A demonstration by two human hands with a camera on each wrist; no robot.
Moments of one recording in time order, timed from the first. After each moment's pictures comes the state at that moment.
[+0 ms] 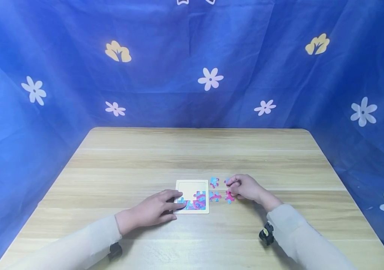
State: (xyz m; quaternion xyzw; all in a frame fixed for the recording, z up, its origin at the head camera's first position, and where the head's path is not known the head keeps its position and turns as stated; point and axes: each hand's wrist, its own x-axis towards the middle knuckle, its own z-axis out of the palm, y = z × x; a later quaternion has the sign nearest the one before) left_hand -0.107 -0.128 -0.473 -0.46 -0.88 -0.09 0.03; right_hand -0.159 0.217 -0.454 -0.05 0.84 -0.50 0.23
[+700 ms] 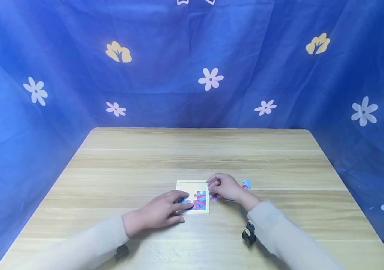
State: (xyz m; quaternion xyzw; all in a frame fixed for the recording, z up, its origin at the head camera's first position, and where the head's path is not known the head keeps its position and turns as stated) left_hand -0.103 -0.108 -0.472 -0.47 -0.87 -0.10 0.05; right_hand -0.161 0.162 -0.457 -0.11 0.83 -0.51 0.22
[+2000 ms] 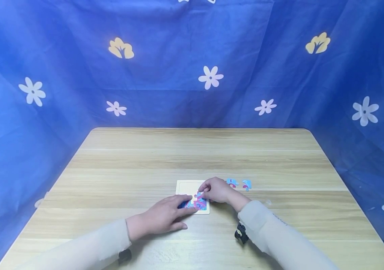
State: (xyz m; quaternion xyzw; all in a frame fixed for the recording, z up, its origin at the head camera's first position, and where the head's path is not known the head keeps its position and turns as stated) left_hand -0.088 -0.090 -0.476 -0.46 -0.88 -0.04 0.05; right_hand -0.153 0.142 -0.454 -0.18 0.86 -0.42 0.23
